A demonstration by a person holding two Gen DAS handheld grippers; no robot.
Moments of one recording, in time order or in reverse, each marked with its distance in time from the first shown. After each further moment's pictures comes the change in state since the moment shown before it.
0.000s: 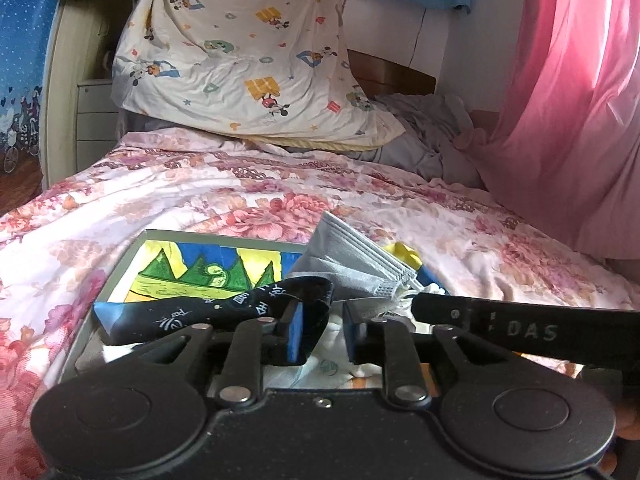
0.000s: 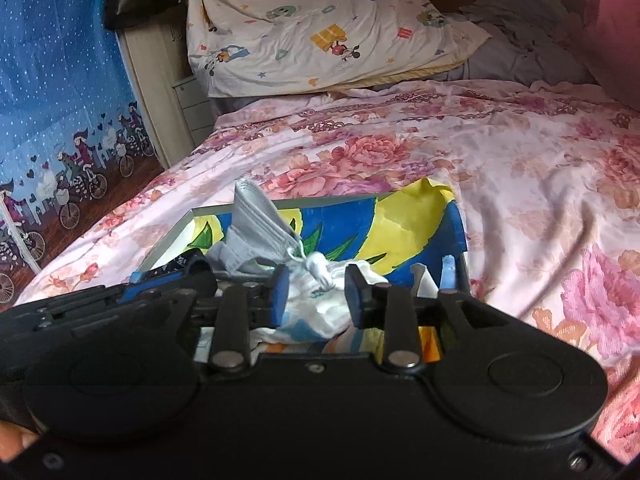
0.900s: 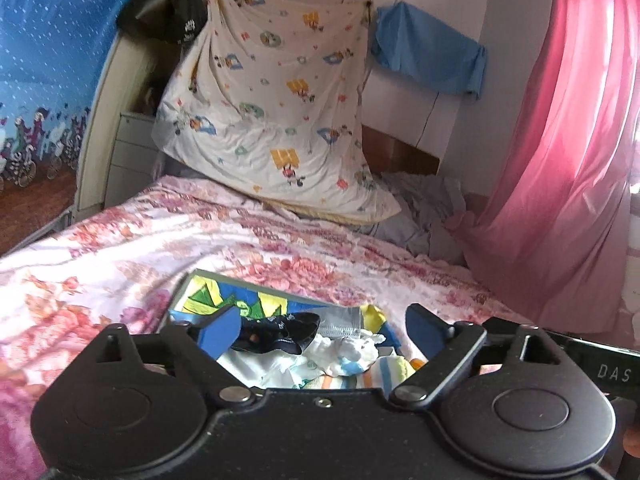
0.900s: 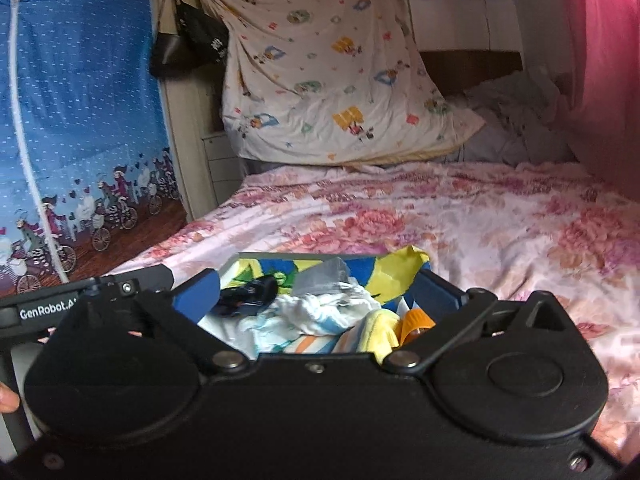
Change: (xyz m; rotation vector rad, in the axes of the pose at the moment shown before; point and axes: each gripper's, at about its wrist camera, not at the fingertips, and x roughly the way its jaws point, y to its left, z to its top) left arm -0.184 -0.006 -0.001 -0.131 -0.198 -0.001; right arm -0.168 0.039 -0.014 -0.115 -0.208 0.014
